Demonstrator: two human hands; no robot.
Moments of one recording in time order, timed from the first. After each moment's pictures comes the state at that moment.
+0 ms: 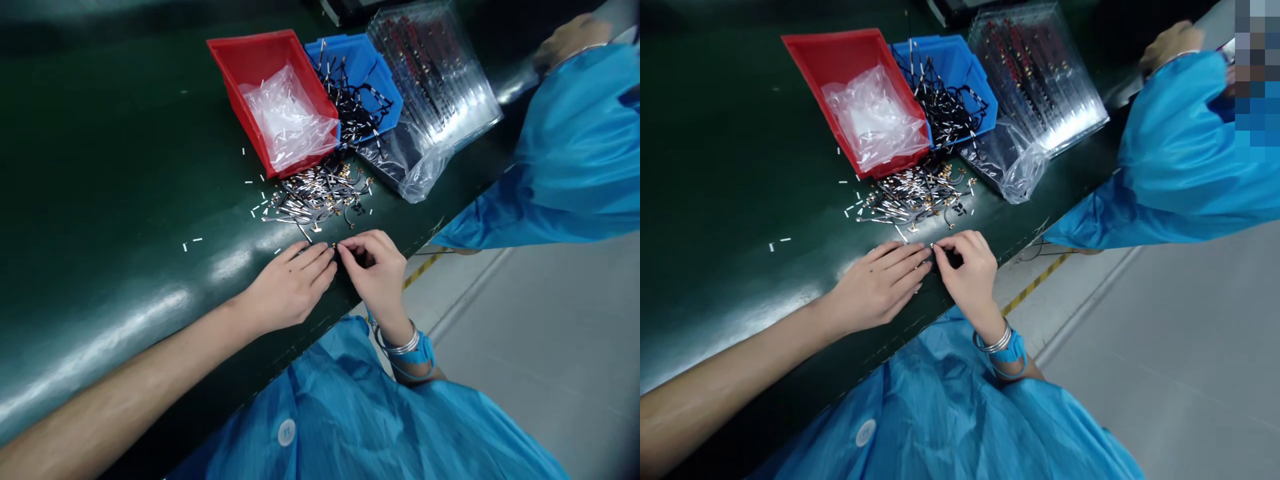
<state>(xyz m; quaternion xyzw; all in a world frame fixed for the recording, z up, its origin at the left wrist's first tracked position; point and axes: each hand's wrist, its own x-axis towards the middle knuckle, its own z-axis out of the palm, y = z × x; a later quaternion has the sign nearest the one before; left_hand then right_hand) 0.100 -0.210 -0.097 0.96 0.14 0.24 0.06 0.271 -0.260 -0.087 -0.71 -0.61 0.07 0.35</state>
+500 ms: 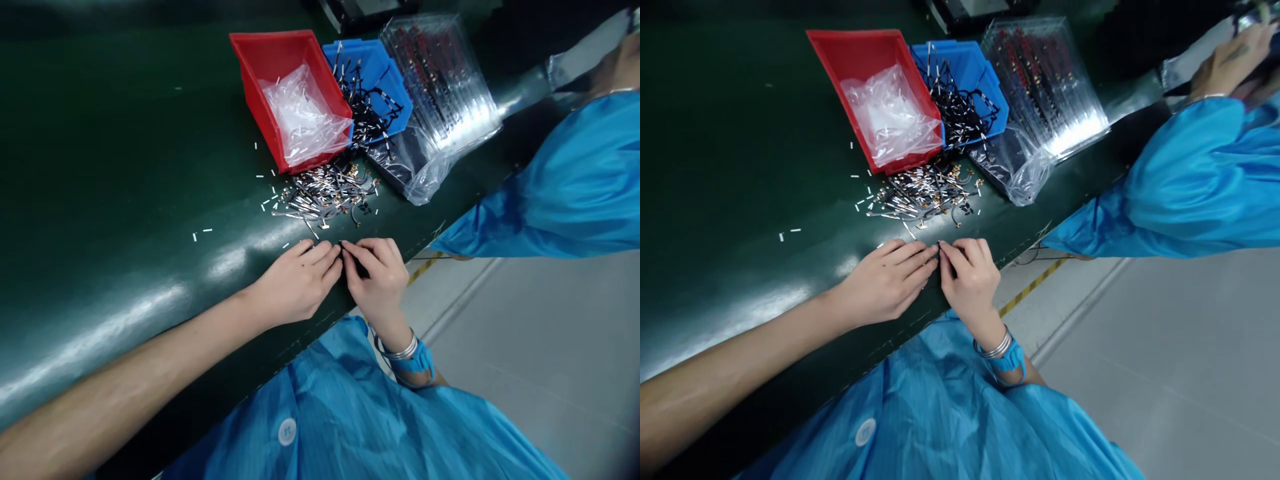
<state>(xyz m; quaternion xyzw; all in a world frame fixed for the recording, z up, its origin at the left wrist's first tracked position) 0.101 -0.210 -0.098 0.96 0.14 0.23 0.05 0.260 -0.272 -0.092 -0.65 -0.70 -0.10 0.26</state>
